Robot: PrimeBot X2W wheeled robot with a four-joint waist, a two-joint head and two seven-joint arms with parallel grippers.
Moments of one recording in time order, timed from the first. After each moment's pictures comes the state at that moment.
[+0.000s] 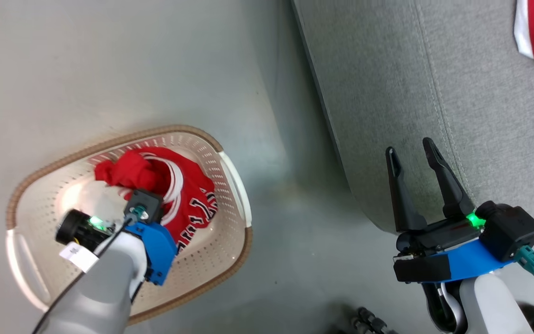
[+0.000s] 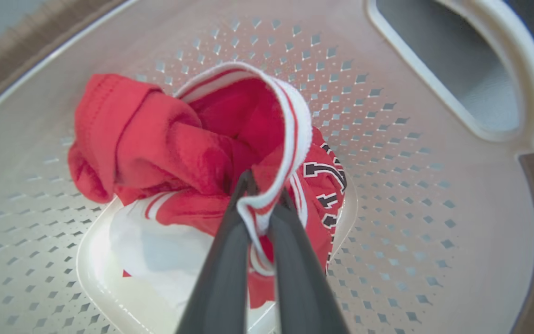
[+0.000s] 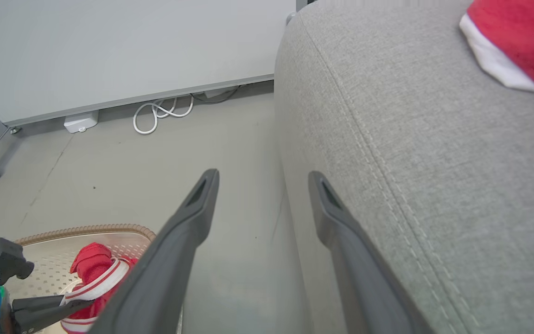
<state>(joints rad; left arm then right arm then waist) -0.74 0.18 -0.76 1.26 -0.35 -0.11 -0.23 -0.22 -0.05 0.13 0.05 0.23 0.13 -0.26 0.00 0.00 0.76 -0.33</state>
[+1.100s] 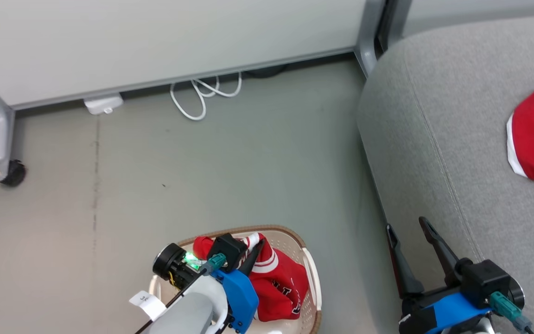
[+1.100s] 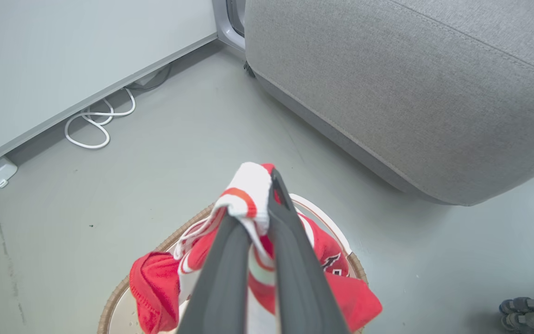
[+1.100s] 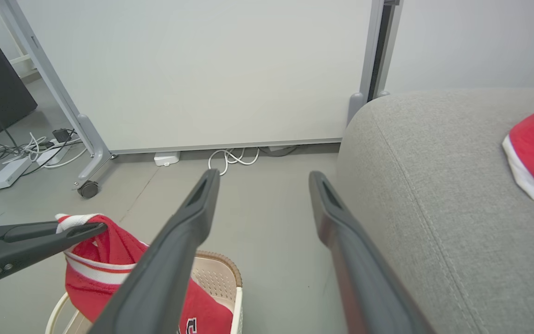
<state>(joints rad) -0.55 0.06 -0.88 0.99 -0.44 -0.13 -0.26 -0.04 -0.05 0.09 0.15 0.11 0.13 -0.21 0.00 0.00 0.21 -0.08</state>
